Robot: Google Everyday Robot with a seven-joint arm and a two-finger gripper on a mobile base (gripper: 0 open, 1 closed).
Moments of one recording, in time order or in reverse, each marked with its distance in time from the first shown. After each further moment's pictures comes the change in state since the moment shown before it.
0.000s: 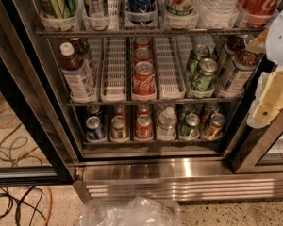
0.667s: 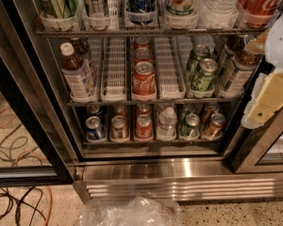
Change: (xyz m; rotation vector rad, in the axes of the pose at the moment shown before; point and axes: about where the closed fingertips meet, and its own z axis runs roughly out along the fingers) arm -0.008 0.001 0.004 0.013 -0.058 0.018
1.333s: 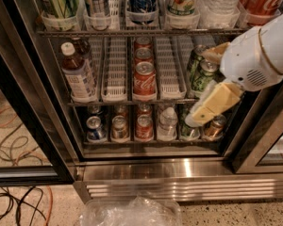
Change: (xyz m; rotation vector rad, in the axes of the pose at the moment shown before) arm -0.075 0.009 0.047 -0.008 -0.371 0.055
